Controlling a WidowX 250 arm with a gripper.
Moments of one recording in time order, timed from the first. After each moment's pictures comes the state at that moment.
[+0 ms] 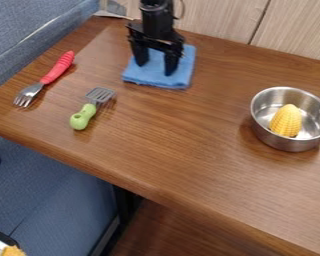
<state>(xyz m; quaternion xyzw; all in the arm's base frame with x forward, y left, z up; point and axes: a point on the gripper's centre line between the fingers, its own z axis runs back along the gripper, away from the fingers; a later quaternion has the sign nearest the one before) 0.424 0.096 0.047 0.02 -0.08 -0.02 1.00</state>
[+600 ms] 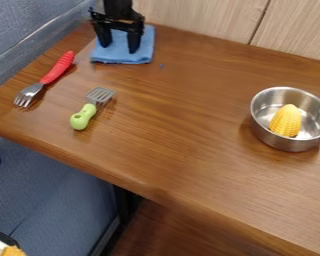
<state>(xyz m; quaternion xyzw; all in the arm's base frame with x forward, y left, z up) 0.442 0.169 0.049 0.04 -0.08 0.06 0.99</state>
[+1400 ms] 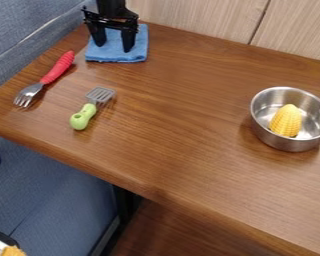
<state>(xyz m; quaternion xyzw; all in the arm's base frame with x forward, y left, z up) 0.439 0.175 0.051 0.03 -0.09 0.06 0.99</state>
